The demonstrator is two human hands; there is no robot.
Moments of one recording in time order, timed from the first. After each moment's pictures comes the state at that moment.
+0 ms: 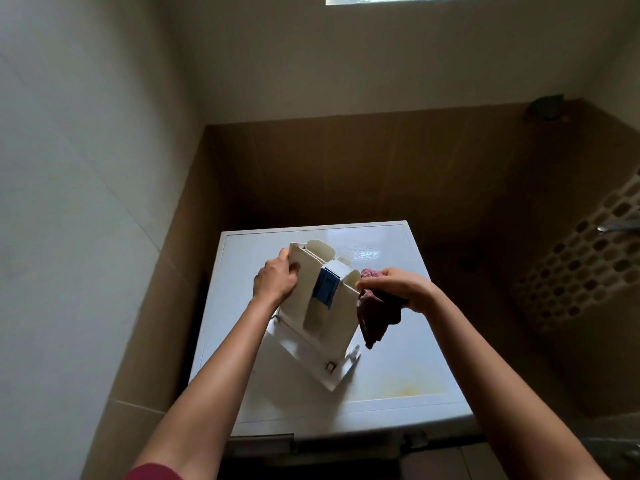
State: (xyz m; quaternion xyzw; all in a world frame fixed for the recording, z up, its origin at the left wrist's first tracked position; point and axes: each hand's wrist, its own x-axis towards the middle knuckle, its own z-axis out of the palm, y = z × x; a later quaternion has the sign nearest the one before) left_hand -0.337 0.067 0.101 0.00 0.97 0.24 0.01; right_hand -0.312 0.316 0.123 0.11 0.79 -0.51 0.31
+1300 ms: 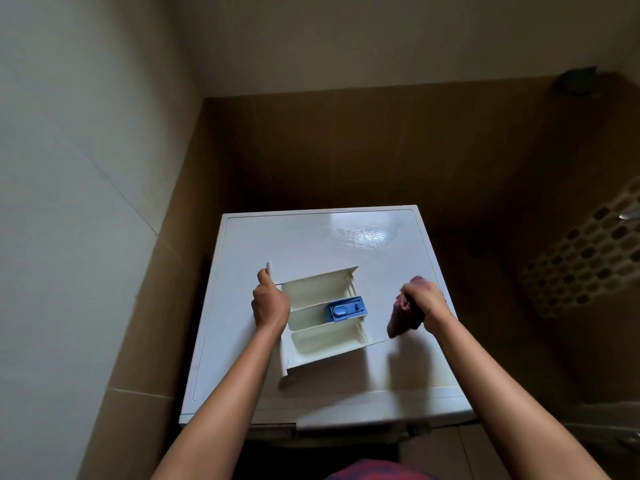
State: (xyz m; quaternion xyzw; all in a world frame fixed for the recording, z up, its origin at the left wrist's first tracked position) left_hand -0.298 0.069 0.054 -0.25 0.91 0.32 0.03; right_hand -0.301 0.351 0.030 0.37 0.69 -0.61 0.10
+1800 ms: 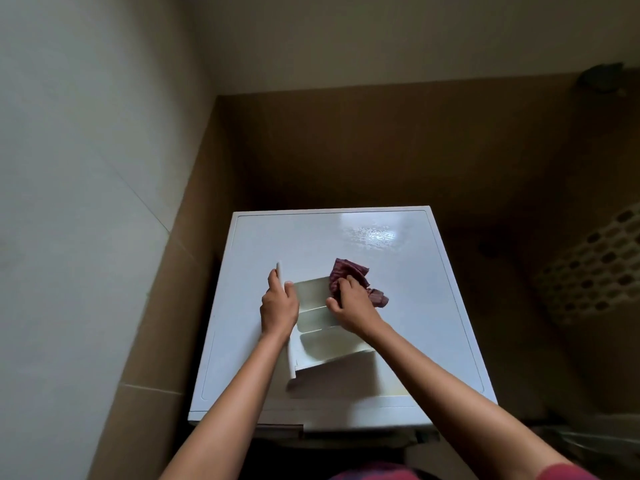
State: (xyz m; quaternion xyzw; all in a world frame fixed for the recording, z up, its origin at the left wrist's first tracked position) left_hand -0.288 0.064 0.050 -0.22 0.90 0.37 0.03; right_hand -0.299 0.218 0.036 -0.04 0.94 -0.30 0.14
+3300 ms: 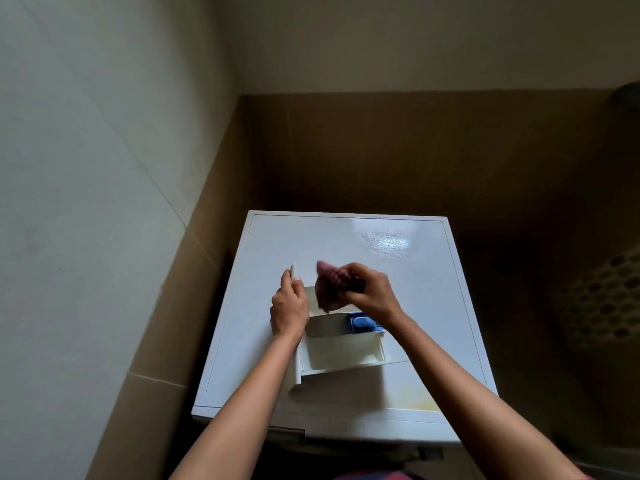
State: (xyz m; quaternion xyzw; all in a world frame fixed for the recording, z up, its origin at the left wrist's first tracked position) left_hand -0.293 0.070 0.050 -0.26 0.89 0.38 -0.01; right_hand -0.322 0.234 0.068 -0.11 0.86 -0.50 0.05
